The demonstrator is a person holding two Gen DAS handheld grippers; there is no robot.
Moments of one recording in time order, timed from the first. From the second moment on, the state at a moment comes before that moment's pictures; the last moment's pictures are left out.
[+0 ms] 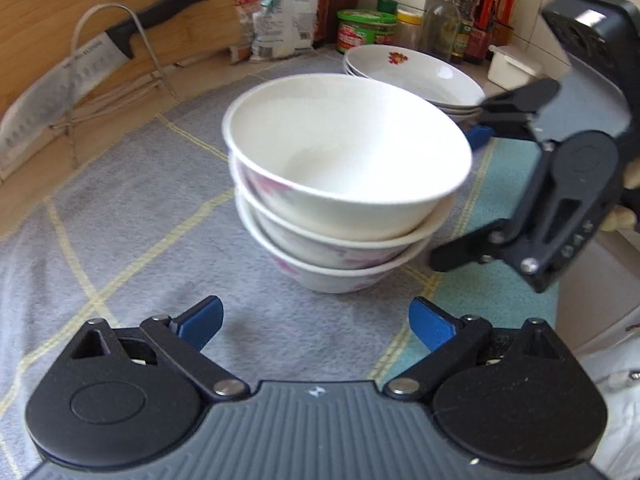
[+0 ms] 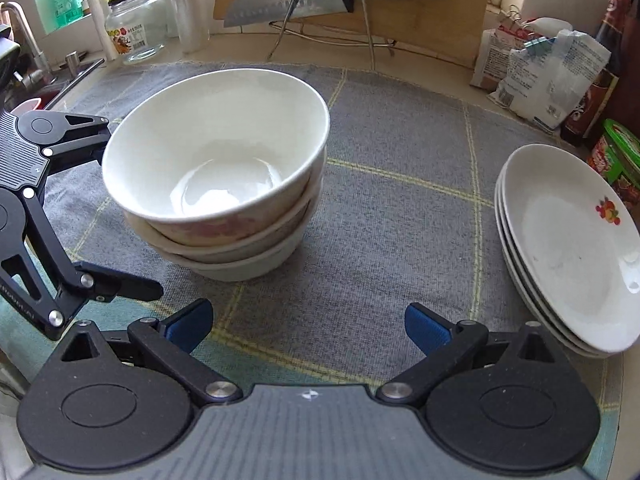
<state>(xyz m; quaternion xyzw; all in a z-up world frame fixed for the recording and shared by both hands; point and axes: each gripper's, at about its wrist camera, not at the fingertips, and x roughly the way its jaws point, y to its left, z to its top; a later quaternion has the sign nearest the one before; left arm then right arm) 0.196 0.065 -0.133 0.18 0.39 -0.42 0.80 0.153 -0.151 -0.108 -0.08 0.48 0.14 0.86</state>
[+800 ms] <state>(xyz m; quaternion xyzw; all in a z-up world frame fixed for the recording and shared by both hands) 0.186 0.037 -0.140 0.19 0.39 -0.35 0.83 0.178 -0.160 -0.122 -0.18 0.43 0.30 0.83</state>
